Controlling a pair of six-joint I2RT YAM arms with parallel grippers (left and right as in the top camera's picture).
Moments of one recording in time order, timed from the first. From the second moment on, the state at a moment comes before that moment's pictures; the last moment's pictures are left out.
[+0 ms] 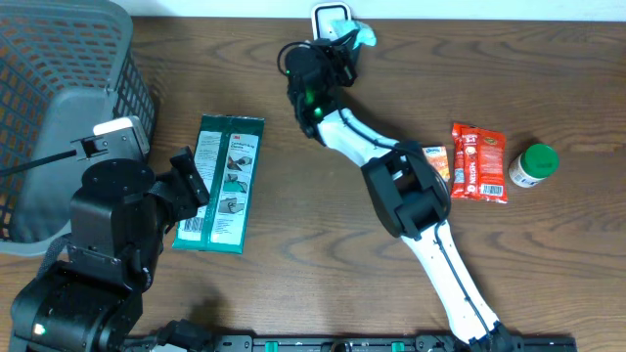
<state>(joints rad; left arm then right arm) -0.31 0.90 1.37 -1.10 -0.35 -0.43 0.57 2.69 2.08 0.52 1.22 -2.04</state>
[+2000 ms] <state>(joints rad) -0.31 0.90 1.37 -1.10 -0.35 -0.43 -0.04 1.84 1.65 -1.28 0.03 -0.02</state>
